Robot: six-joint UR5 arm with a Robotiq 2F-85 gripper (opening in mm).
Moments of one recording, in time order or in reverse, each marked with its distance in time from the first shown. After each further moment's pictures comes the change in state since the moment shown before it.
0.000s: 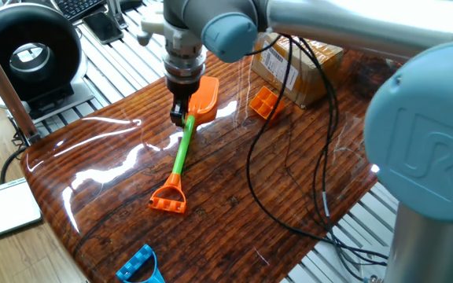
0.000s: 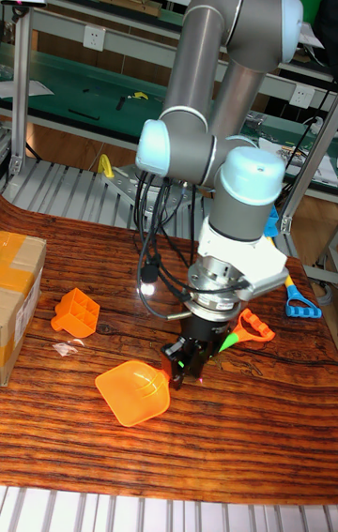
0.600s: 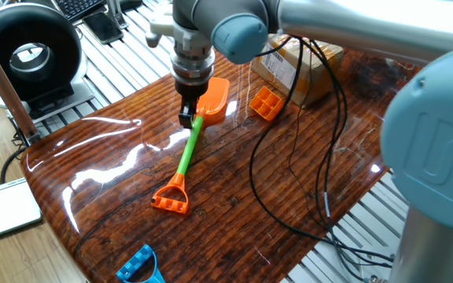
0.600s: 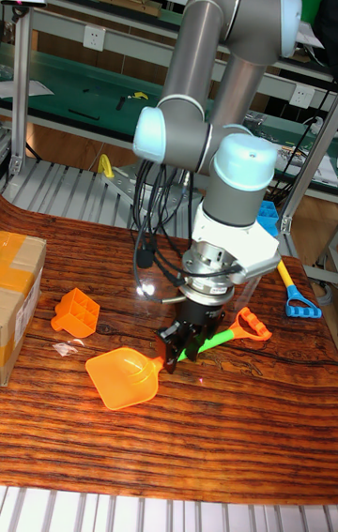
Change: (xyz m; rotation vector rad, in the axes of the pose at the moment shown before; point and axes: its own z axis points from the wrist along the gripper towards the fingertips) arm 0.021 0.011 -0.011 -0.014 0.012 -0.001
